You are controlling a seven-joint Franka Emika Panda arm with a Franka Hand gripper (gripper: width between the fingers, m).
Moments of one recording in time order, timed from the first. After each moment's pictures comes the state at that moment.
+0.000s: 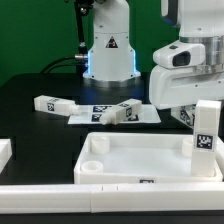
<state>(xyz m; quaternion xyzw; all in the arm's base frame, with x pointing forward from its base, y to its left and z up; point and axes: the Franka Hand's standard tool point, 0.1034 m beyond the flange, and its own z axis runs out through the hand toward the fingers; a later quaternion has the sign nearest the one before) 0.465 0.152 0.031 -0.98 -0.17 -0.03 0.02</state>
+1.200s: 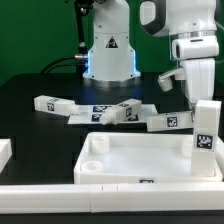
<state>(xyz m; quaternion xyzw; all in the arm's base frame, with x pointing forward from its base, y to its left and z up) 0.440 0.147 0.028 -0.72 -0.68 -0.11 -0.05</state>
